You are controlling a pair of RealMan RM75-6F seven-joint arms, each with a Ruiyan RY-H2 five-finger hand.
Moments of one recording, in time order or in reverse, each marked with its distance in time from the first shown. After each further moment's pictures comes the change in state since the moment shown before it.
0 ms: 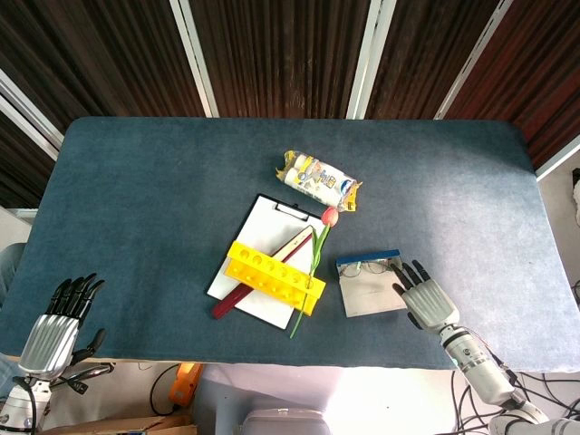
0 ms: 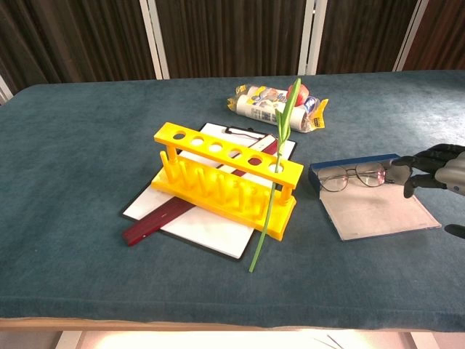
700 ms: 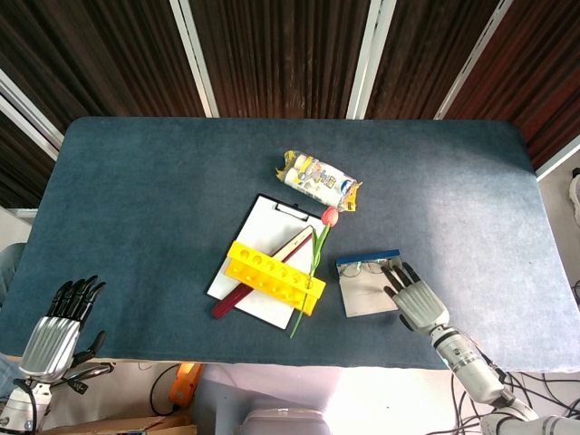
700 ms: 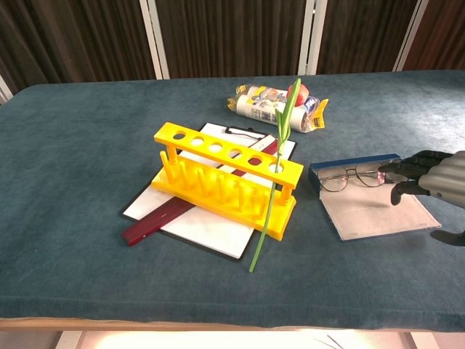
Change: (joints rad) left arm 0.005 -0.001 0.008 -0.002 0.011 0.008 0.010; right arm 0.015 -0.029 0.012 -0.012 0.016 -0.031 -0.044
